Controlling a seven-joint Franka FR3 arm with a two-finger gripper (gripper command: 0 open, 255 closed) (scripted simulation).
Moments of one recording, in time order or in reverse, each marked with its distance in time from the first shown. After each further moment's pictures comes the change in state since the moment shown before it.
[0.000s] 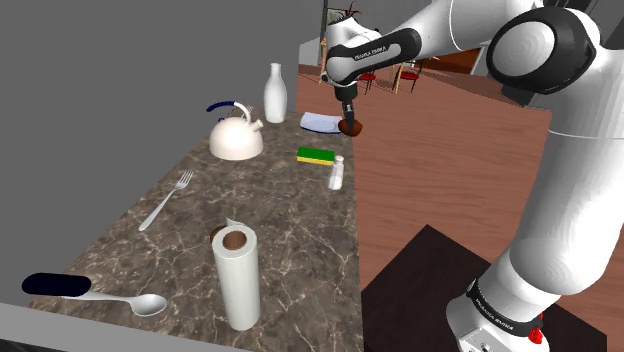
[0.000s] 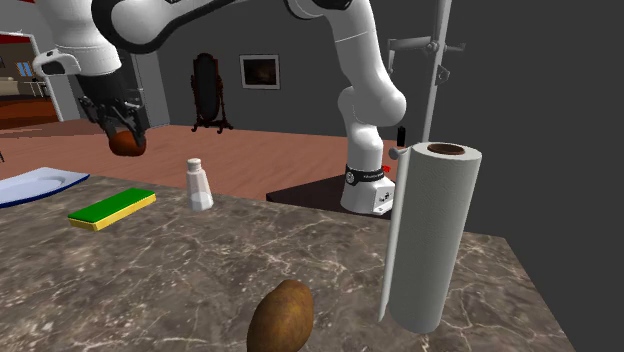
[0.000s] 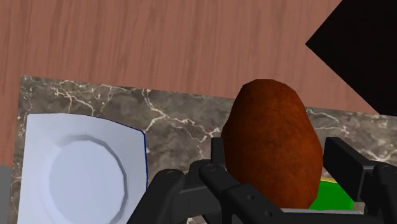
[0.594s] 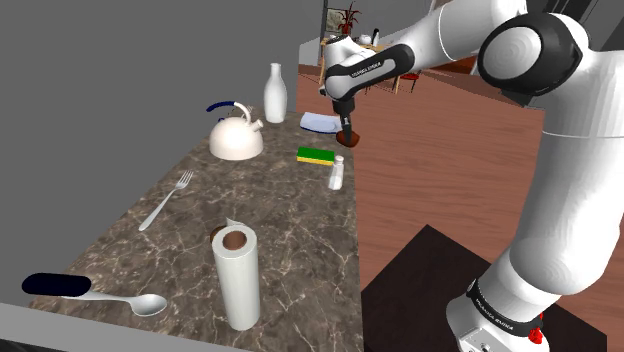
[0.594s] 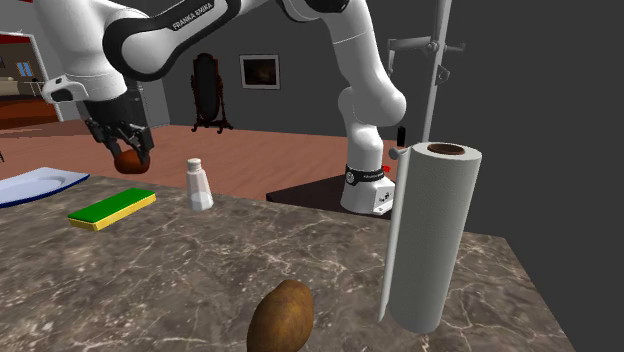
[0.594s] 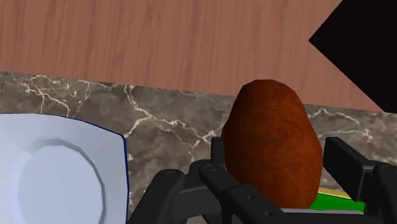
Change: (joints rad) arm -0.002 0.039 -0.003 -0.062 -0.013 0.097 0.031
